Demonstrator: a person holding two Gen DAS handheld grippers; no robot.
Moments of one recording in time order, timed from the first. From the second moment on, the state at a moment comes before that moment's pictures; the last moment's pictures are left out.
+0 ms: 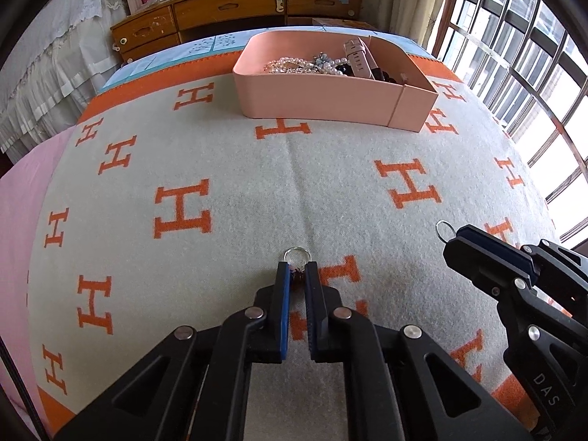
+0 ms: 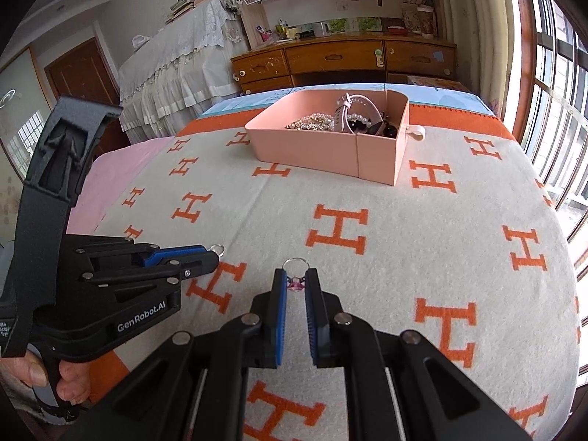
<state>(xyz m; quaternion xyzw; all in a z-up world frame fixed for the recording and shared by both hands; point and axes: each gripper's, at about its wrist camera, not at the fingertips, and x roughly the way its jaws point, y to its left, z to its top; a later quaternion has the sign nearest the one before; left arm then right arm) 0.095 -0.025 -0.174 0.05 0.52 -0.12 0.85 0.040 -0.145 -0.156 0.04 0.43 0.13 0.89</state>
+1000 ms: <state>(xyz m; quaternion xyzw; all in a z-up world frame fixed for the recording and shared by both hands) 0.254 -0.034 -0.032 -0.03 0.48 -0.18 0.86 0.219 -0.187 -0.057 0.15 0.45 0.14 0.87</state>
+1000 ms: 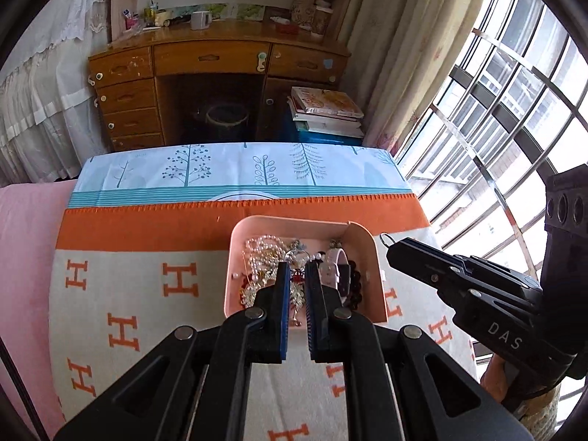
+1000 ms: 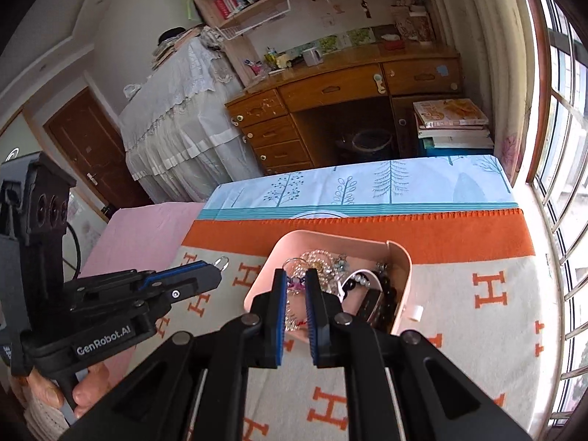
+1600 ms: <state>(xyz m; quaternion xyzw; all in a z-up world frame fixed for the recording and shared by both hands) 0.269 -0.042 -0.065 0.04 0.47 -0.13 0.87 0.239 -0.200 -0.090 0.13 0.51 0.07 0.85</state>
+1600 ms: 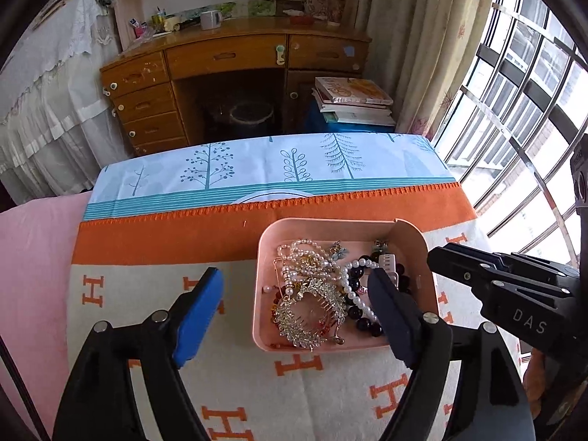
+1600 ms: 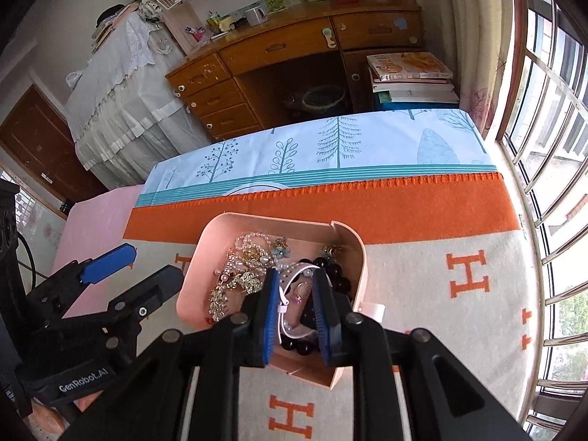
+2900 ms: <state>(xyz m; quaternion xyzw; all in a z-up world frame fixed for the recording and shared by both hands) 0.009 0.028 -0.030 0.00 0.40 -0.03 0.92 -0.017 -0.153 -0.035 0.10 0.39 0.08 0.91</state>
